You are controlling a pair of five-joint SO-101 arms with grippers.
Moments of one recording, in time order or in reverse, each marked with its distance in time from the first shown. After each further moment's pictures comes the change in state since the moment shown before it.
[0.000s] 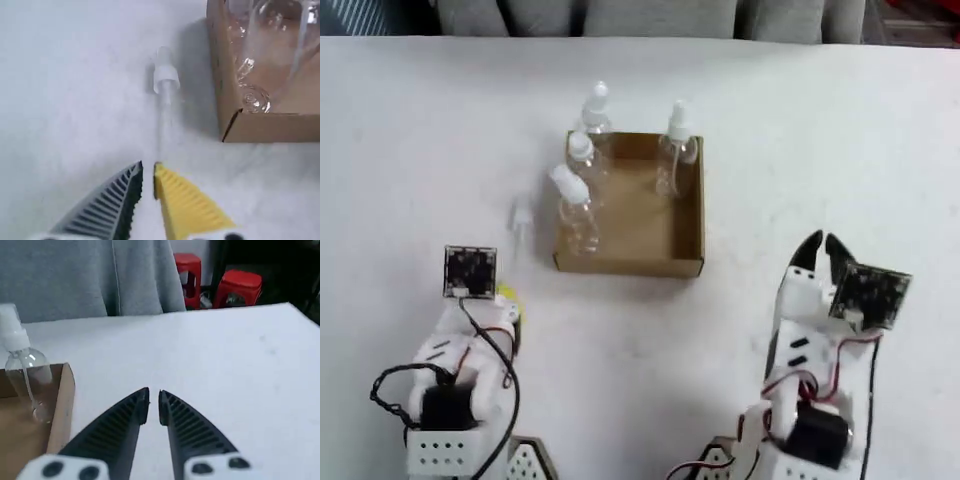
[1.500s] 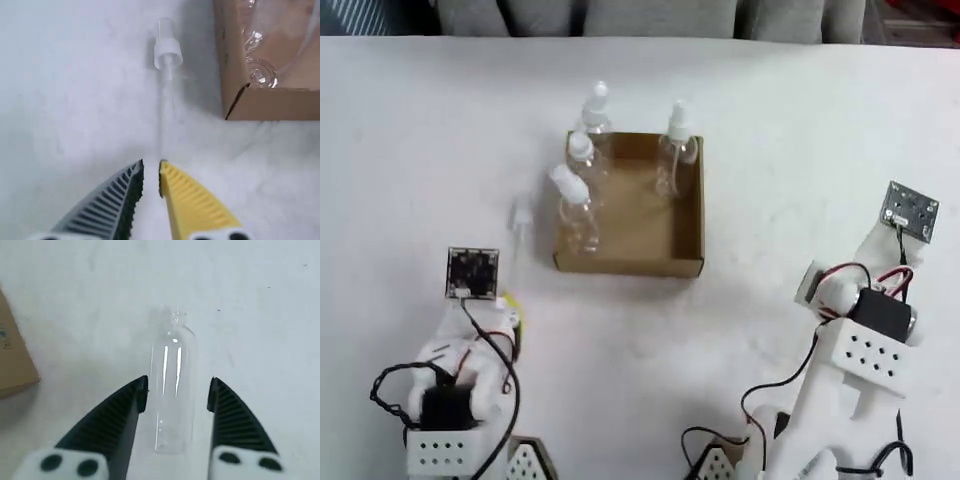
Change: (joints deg) left arm -0.4 0.0 0.0 4.5 0.0; right arm 8.0 55.7 -25.6 20.0 -6.1
